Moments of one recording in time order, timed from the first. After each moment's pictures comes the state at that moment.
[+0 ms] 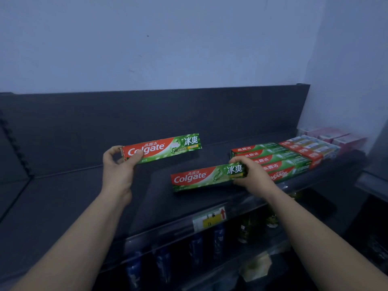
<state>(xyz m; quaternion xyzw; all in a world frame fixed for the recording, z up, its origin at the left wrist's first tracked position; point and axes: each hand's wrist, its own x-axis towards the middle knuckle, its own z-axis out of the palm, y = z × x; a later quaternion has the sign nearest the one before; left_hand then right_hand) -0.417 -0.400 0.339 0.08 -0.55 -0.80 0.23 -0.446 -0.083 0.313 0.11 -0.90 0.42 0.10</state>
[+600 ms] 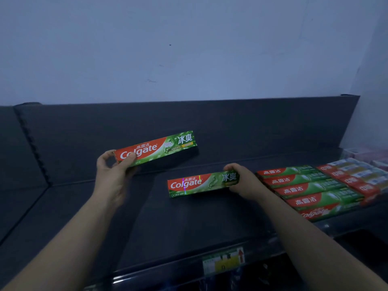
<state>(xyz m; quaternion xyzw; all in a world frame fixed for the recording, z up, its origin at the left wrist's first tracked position) -0.459 -0.432 0.354 0.10 -0.48 -0.83 0.29 -0.569 -0.127 0.303 0.16 -0.91 0.39 0.01</state>
